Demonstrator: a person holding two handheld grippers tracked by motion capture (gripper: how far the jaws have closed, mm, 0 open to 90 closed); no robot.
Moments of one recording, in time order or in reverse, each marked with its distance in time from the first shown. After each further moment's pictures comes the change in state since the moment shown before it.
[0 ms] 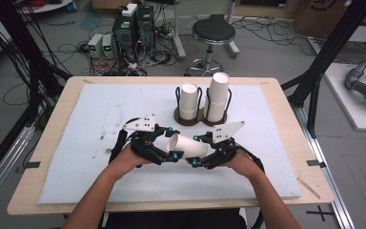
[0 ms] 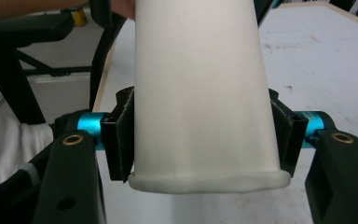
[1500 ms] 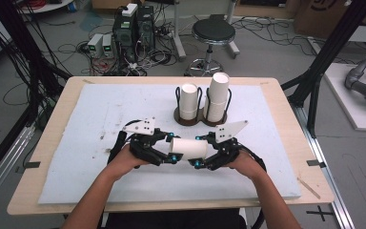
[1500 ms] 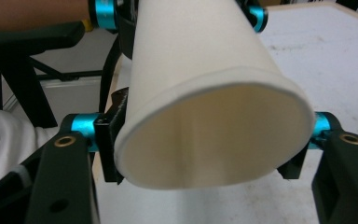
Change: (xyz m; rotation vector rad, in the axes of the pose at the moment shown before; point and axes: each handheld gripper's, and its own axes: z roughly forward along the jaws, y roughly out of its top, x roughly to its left) left arm 0.003 -0.008 -0.001 0.034 -0.064 0.025; right arm 0.003 0.001 -0.008 -0.012 0.025 0.016
